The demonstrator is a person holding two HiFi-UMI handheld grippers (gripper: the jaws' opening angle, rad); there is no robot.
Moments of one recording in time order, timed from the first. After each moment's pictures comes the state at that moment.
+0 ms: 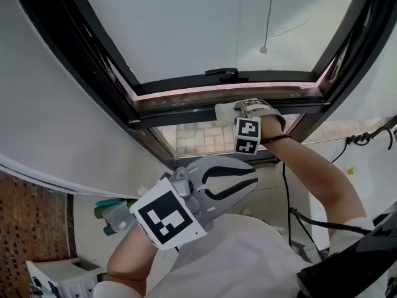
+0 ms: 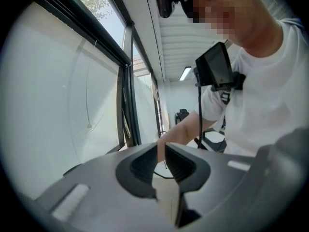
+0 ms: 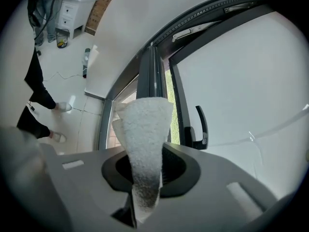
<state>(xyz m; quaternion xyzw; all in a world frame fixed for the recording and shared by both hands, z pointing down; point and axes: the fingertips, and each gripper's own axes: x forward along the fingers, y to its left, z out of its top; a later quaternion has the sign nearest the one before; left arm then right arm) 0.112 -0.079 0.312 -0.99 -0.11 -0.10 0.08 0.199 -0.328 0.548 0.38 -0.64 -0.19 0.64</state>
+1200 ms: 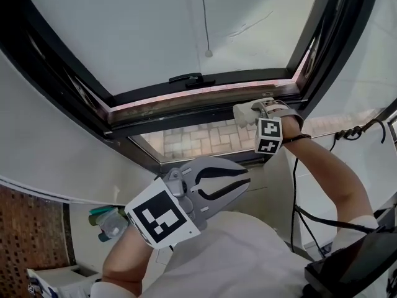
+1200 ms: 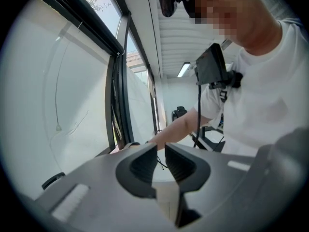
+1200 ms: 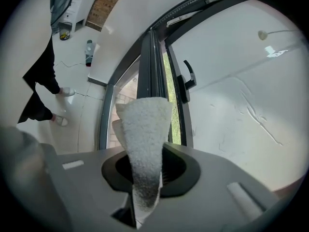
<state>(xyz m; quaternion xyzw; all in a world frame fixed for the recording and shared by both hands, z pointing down) 0.203 -0.053 0.325 -0.98 -0.13 -0.12 0.08 0.371 -0.262 0.556 0.39 -0.62 -0.18 0.66</state>
